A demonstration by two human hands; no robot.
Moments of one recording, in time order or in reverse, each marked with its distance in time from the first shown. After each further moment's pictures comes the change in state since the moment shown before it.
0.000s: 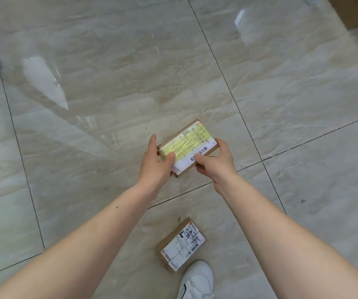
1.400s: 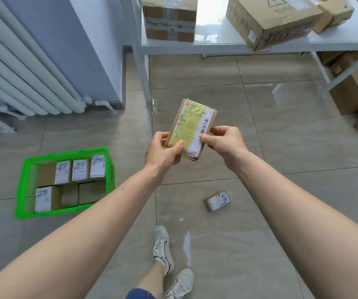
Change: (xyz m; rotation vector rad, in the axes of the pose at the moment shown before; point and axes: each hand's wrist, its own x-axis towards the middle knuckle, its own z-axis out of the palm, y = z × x) left_hand -0.536 0.183 -0.290 -0.364 0.251 0.199; right_hand -0.563 -0.199 0.055 -0.201 -0.294 -0.367
